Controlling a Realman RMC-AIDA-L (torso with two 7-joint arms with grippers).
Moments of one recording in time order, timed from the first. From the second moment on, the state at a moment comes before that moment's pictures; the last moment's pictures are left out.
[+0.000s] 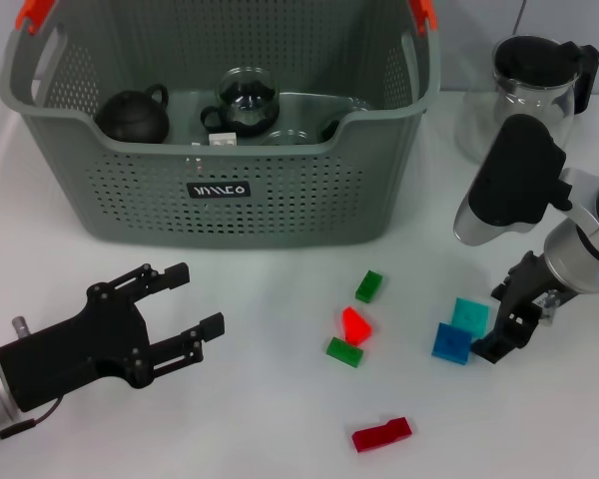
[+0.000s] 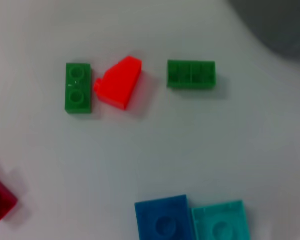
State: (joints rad) left arm -0.31 -2.17 0.36 0.54 2.04 1.69 -0.93; right arm 0.67 2.10 -1.52 -1.09 -2.73 -1.39 2.32
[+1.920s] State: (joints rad) left arm -0.31 -2.17 0.36 0.54 2.04 1.69 -0.93; right arm 0.70 2.10 -1.52 -1.05 -2.67 -1.37 2.34
